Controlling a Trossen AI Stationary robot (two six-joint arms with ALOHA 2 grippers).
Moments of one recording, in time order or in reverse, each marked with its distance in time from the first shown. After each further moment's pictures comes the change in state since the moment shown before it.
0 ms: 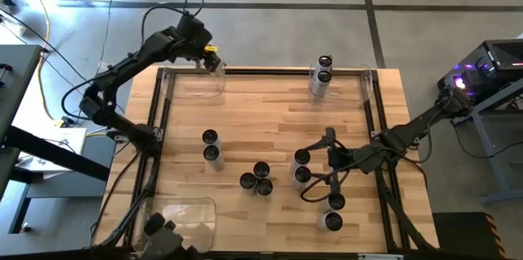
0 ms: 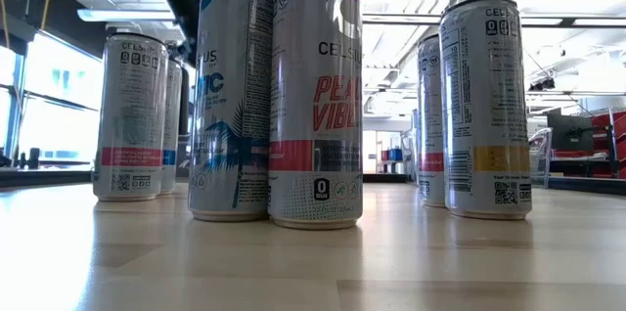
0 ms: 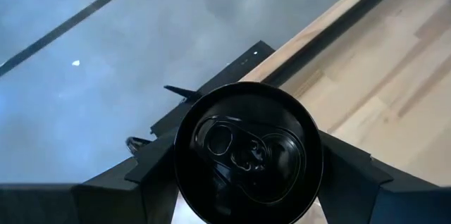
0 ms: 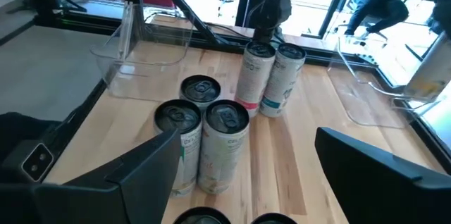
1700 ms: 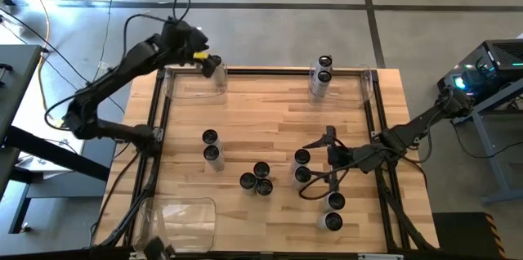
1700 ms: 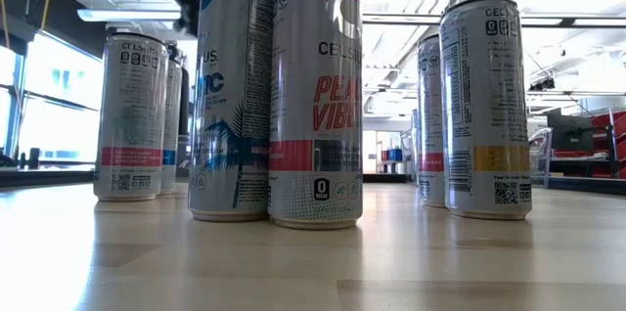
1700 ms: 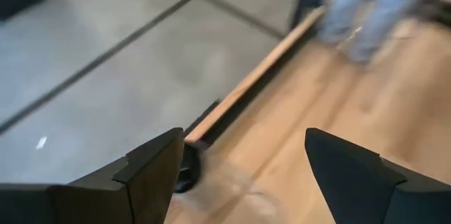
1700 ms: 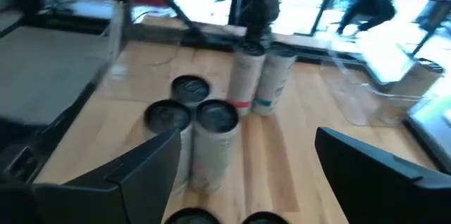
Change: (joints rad) left arm -0.149 -0.228 -0.049 0.071 0.077 0.006; right arm 0.000 0.000 0.000 -0.011 0.004 0.004
